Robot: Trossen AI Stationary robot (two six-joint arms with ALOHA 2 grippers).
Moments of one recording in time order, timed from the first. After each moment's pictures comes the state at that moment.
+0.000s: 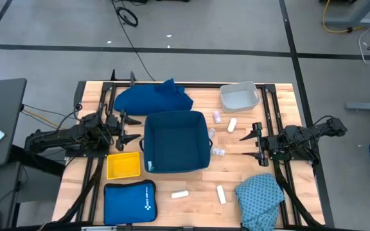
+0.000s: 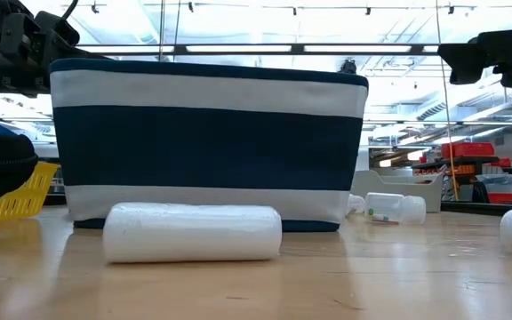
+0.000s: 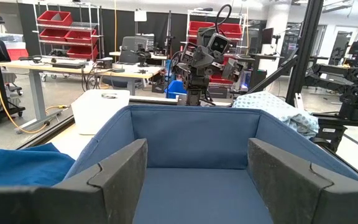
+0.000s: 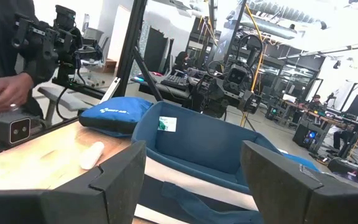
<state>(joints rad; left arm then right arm) 0.17 0.03 0.01 0.10 0.11 -0.04 0.30 0.01 0.01 0.08 0.10 -0.33</state>
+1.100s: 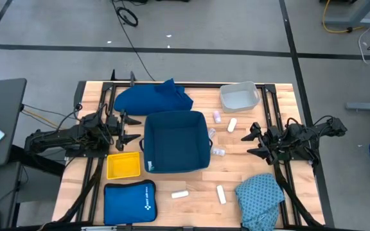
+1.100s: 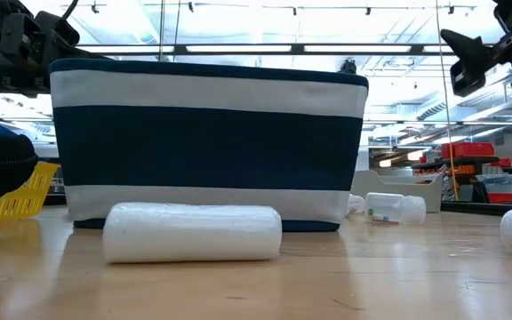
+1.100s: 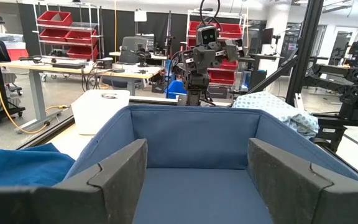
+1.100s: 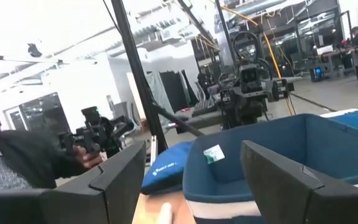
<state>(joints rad) 0.17 0.03 0.01 0.10 0.11 -0.04 0.30 0.01 0.01 0.22 0.08 0.24</state>
